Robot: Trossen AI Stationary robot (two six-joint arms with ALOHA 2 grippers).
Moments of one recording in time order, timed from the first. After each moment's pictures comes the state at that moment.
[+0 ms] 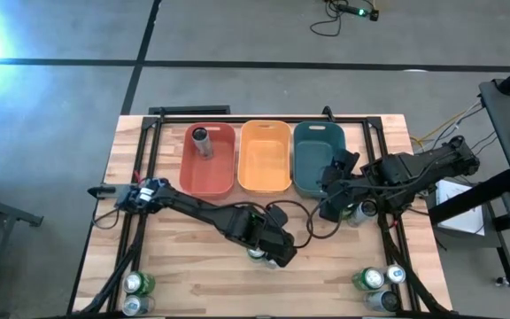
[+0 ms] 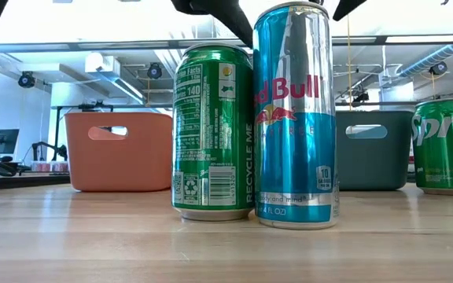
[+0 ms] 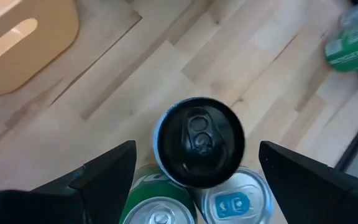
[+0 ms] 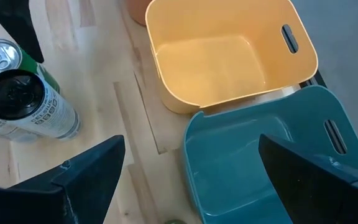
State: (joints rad) left arm -0.36 2.23 2.27 -1.21 -0.30 -1.08; right arm 0.33 1.37 1.48 -1.23 0.46 0.46
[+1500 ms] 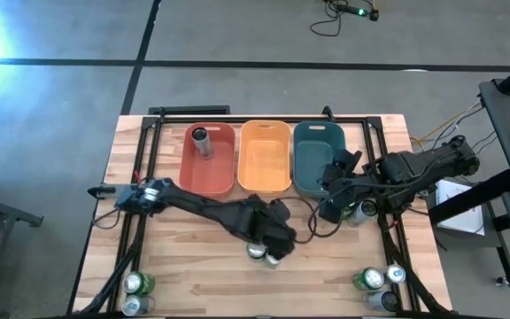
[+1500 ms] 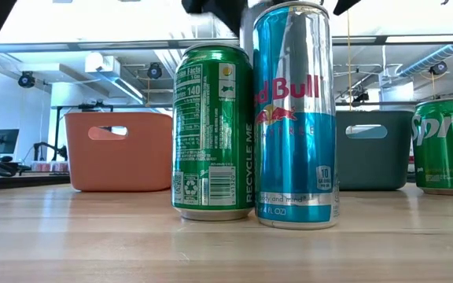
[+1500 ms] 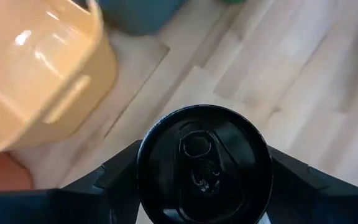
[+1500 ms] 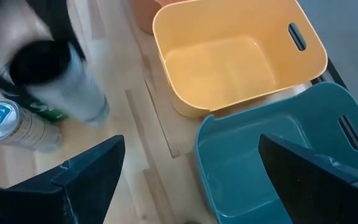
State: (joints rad) left arm -0.32 2.19 2.33 -1.32 -0.39 -0.88; right arm 0.33 1.37 1.52 -1.22 0.44 0.51
